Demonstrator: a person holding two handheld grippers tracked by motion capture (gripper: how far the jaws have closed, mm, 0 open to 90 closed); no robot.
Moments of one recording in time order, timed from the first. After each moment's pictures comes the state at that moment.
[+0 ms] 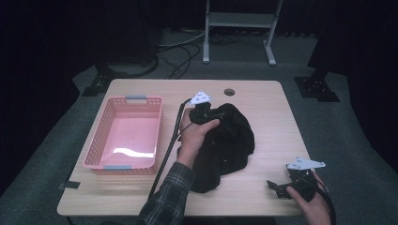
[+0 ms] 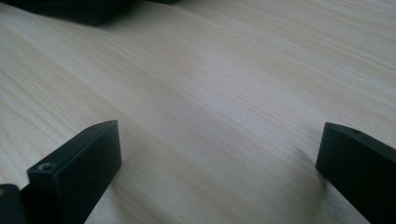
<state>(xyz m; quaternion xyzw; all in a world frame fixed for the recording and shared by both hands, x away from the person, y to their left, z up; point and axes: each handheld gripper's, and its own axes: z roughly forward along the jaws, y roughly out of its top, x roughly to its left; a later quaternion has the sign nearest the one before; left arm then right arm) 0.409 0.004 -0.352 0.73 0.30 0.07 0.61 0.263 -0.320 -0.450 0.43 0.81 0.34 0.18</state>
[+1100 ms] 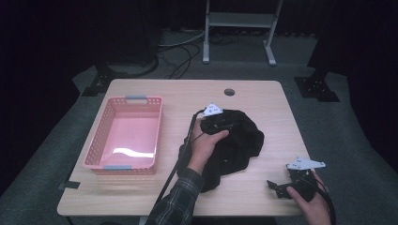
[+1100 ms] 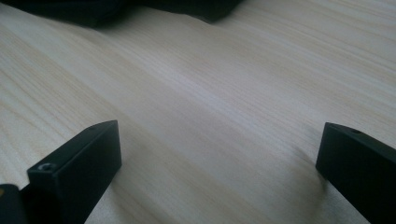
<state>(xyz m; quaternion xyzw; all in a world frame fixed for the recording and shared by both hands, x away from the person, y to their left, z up) 0.410 -0.025 -0.398 0.75 0.31 0.06 0.59 0.263 -0.320 -0.450 0.43 0.81 0.34 0.18</state>
